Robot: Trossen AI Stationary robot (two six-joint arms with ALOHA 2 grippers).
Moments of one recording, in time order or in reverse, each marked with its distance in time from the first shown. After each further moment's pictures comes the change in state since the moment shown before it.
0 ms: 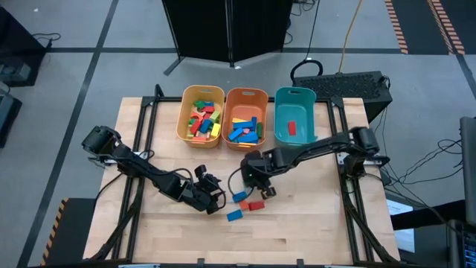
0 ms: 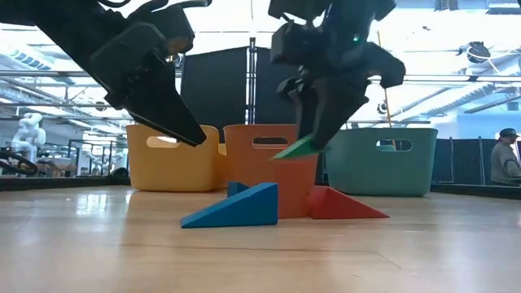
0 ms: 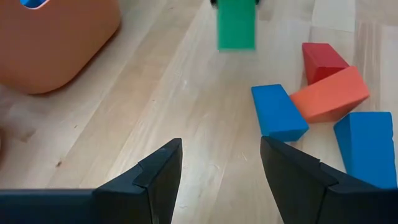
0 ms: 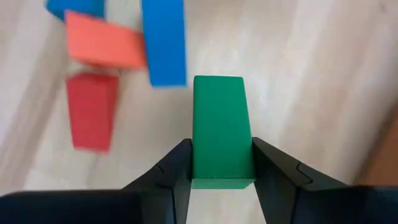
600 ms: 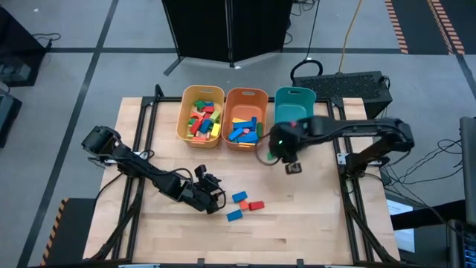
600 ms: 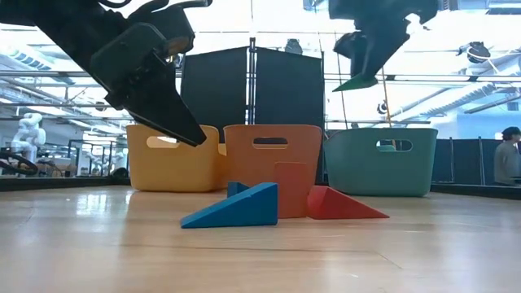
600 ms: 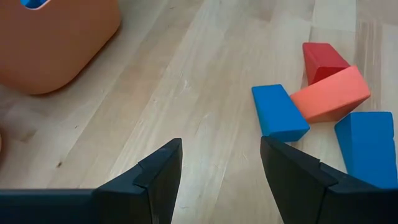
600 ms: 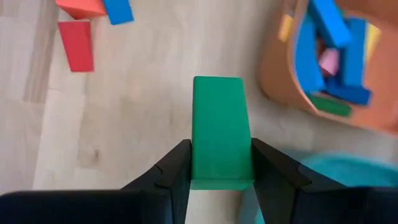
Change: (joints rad) left arm 0.000 0.000 0.000 0.000 0.000 0.003; right arm -0.163 -0.386 0.002 -0.390 0.036 0.034
